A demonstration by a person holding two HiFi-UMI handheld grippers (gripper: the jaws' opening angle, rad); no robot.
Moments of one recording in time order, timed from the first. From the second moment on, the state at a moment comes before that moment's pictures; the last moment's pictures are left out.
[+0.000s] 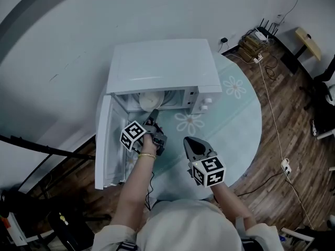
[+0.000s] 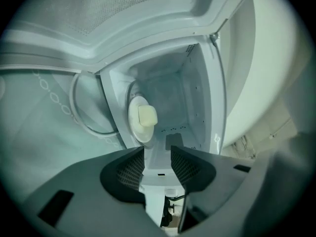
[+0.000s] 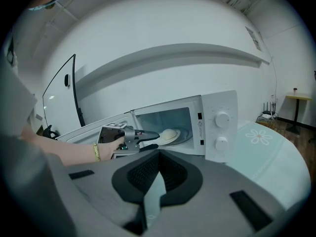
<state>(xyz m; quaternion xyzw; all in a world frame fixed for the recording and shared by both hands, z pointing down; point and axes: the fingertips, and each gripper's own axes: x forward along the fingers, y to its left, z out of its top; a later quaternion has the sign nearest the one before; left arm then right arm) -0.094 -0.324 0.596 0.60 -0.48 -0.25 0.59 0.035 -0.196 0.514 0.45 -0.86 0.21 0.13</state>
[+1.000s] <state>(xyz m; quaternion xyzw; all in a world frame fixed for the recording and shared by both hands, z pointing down) -0.045 -0.171 0.535 0.76 -0.46 -0.07 0.46 0.062 -0.131 0.514 0.47 -0.85 0.22 0.12</state>
